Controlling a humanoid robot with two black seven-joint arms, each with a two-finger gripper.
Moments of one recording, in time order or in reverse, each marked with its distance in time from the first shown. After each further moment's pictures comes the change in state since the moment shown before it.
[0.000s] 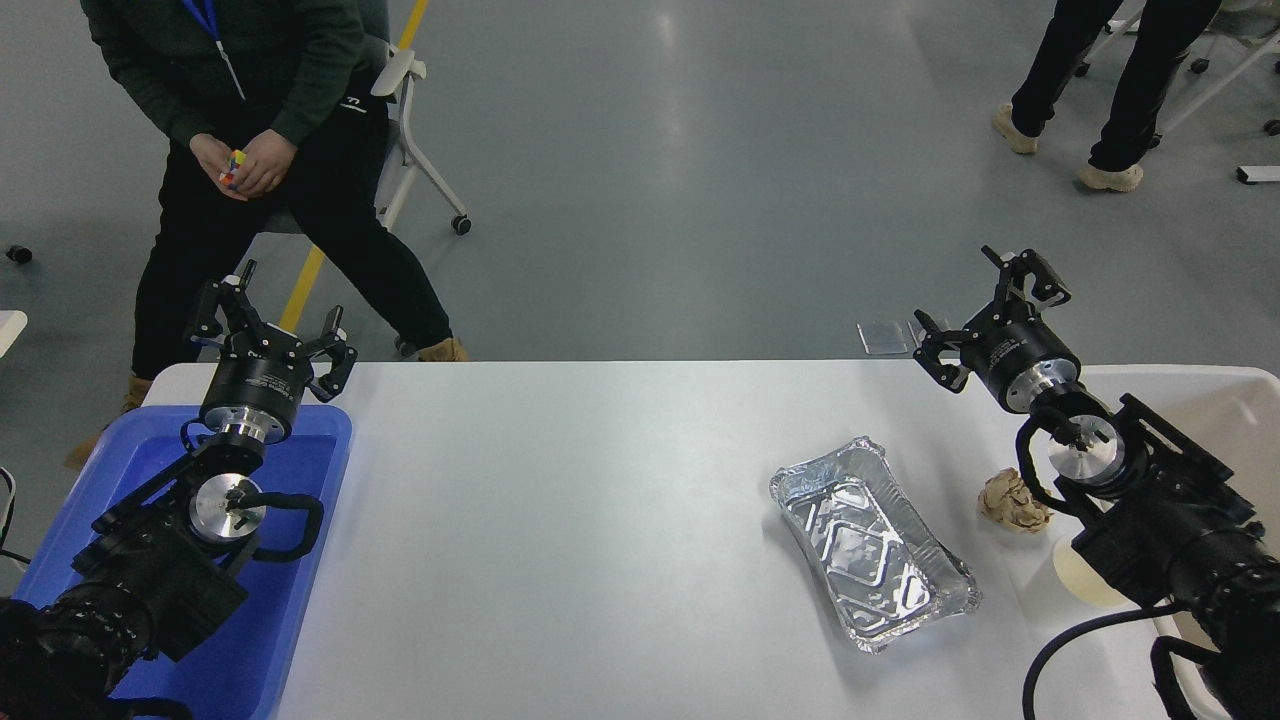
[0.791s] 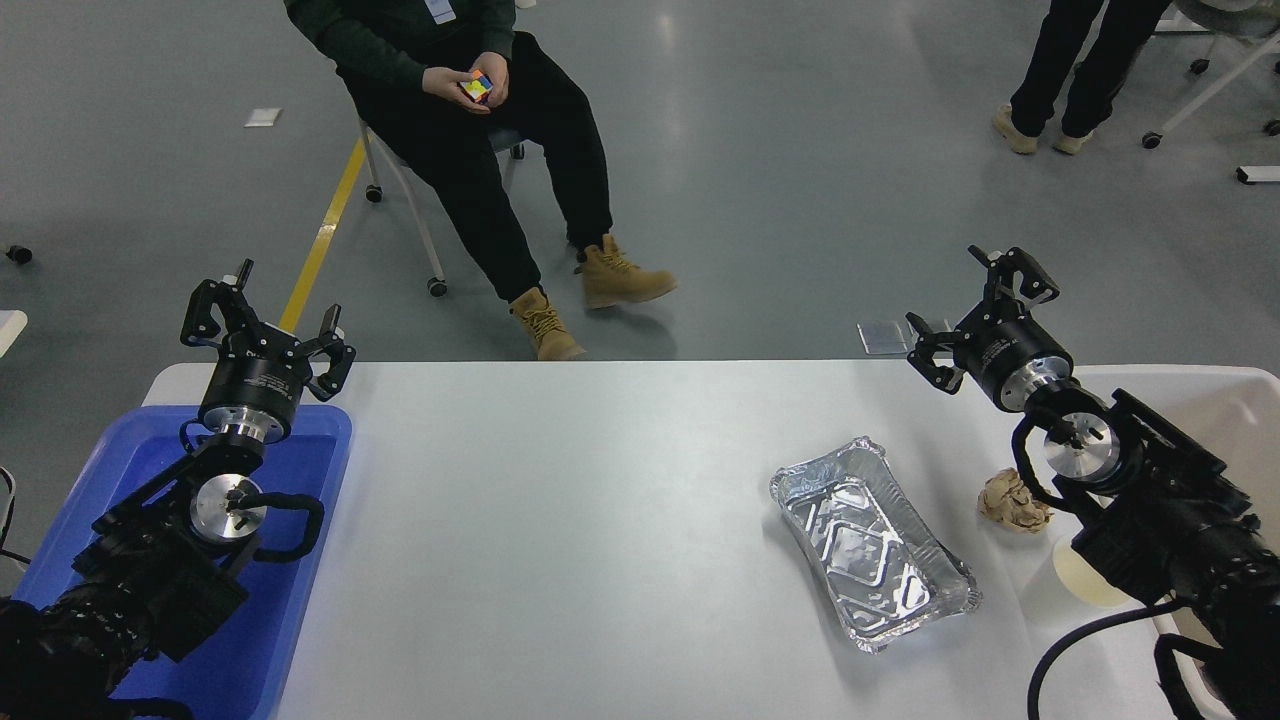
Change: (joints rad) left arm 0.001 0.000 0.000 0.000 -0.001 0.000 -0.012; right arm 0.017 -0.001 -0.060 0.006 -0.011 0.003 0.000
